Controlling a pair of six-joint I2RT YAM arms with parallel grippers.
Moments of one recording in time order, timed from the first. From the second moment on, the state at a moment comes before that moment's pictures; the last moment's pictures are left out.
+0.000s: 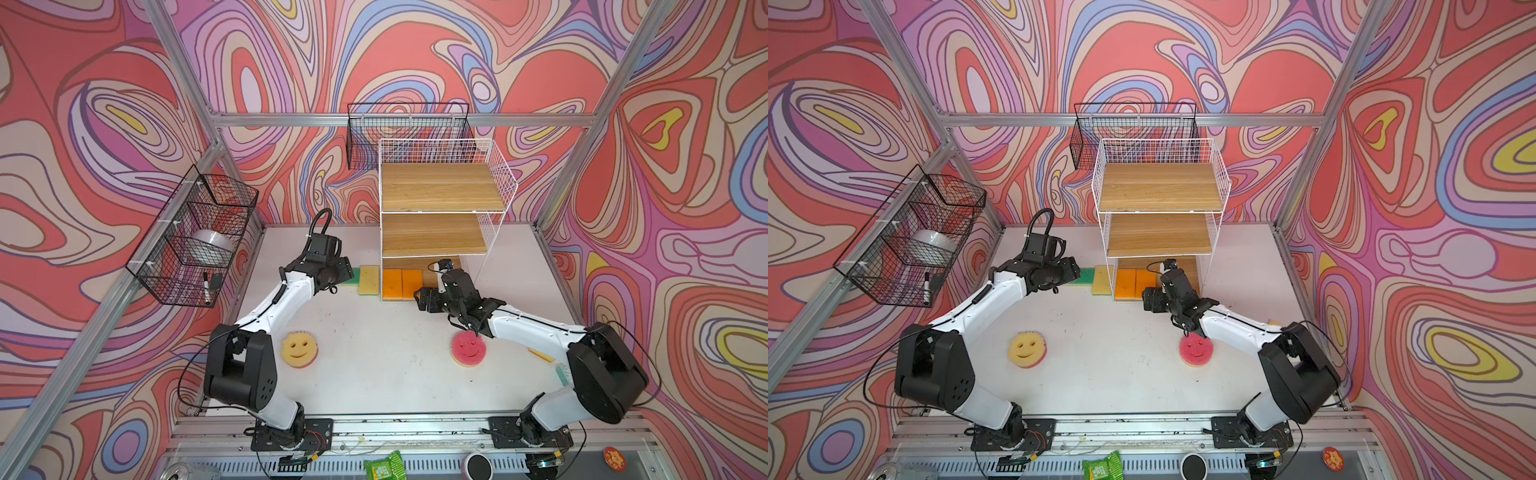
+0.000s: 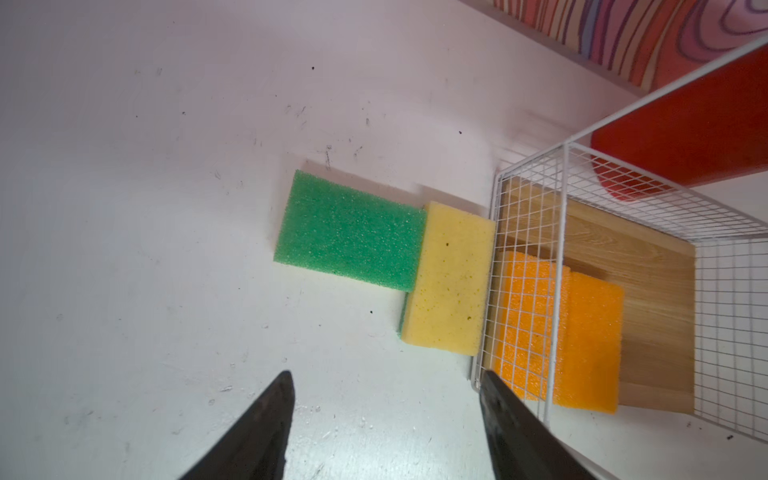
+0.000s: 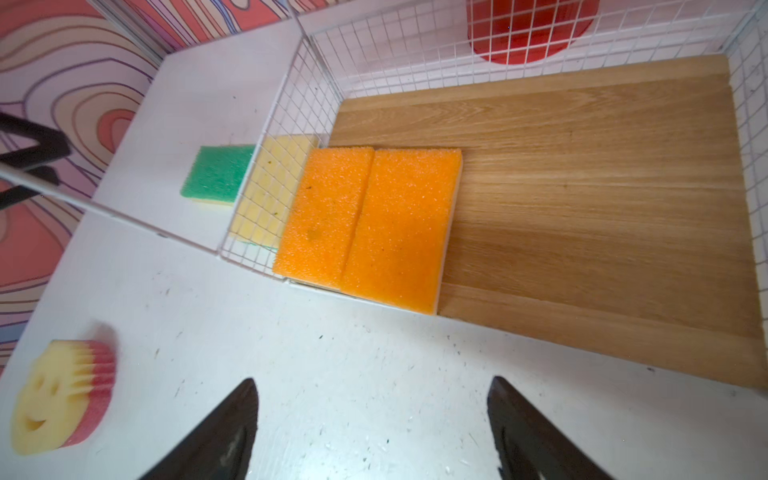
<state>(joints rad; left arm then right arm) -0.21 1.65 1.32 -0.59 -0.03 -0.52 0.60 1.45 0.82 -0.01 0.00 0.50</state>
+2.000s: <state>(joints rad) -0.20 1.90 1.29 -0.61 0.01 -0.45 0.60 1.10 0.59 0.01 -0.20 0.55</state>
